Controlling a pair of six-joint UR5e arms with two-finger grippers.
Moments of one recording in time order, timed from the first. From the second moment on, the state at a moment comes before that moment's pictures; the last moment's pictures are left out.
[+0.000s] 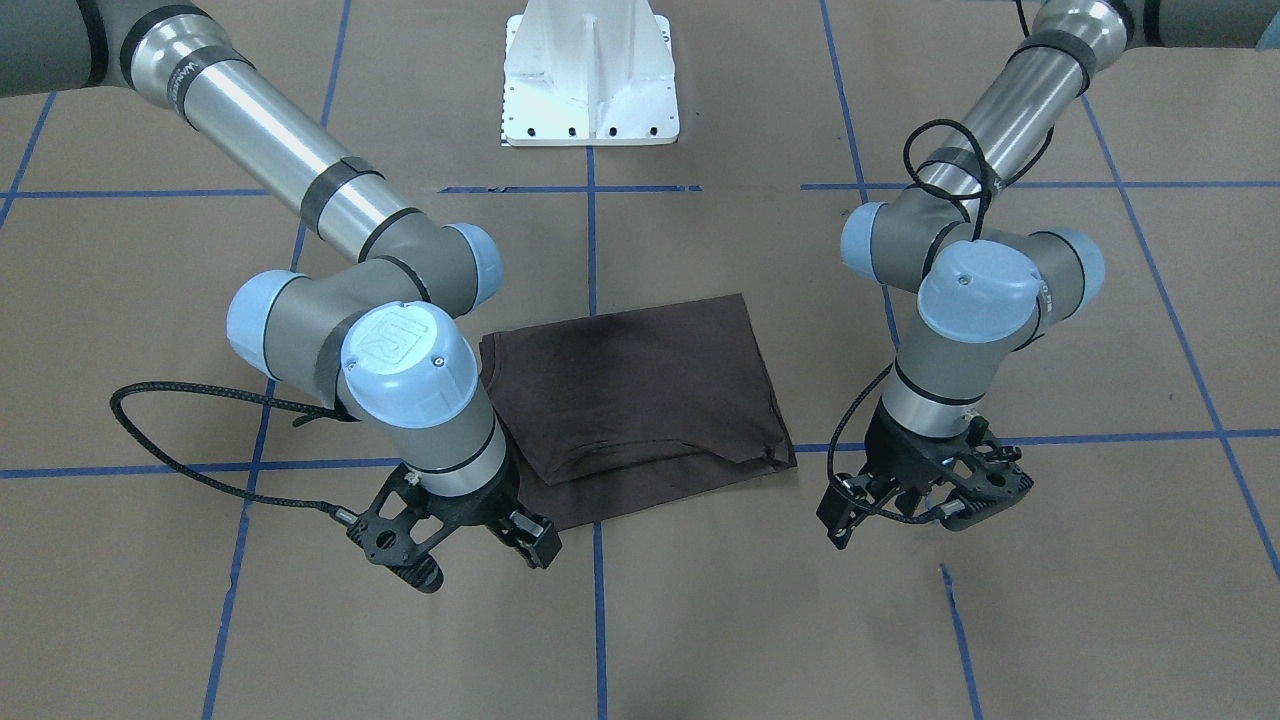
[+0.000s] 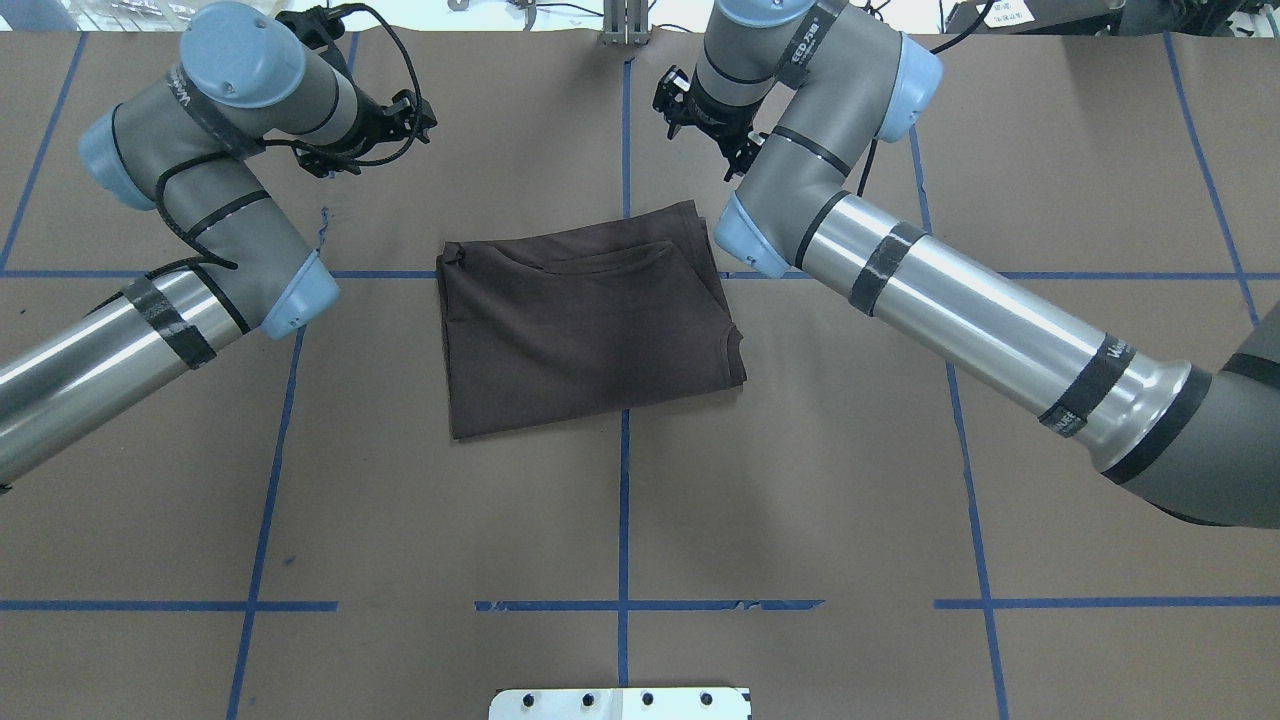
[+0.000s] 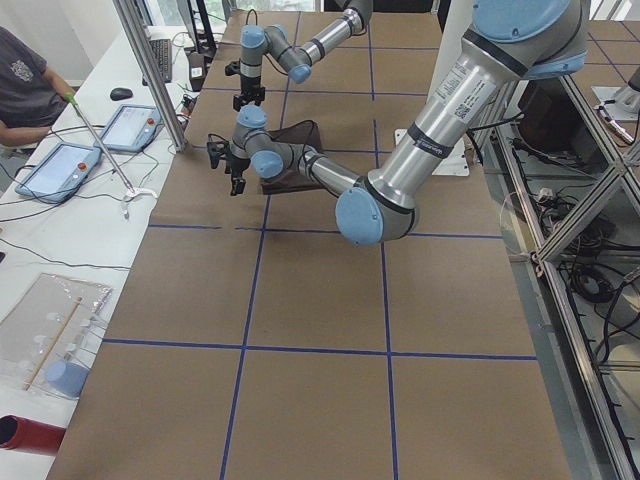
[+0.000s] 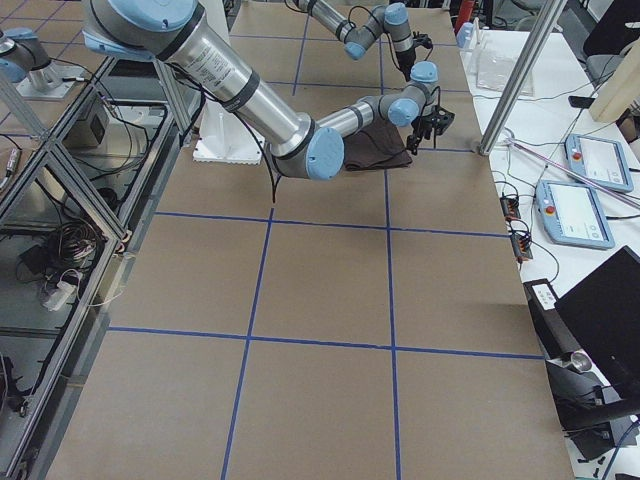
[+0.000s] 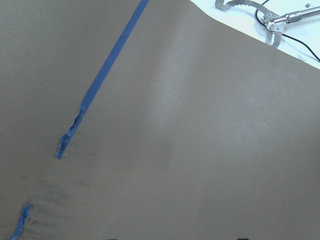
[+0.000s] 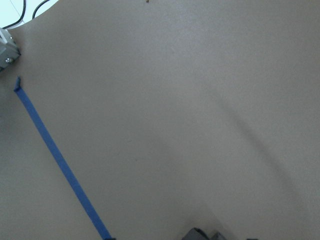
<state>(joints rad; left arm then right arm) -0.88 -2.25 -1.25 -2.11 -1.85 -1.38 0.84 -0.56 0.97 -1.18 2.00 1.62</state>
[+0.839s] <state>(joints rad) -1.25 -1.80 -1.63 -1.97 -2.06 -0.55 1.25 -1.17 1.45 -1.40 2.21 0.70</state>
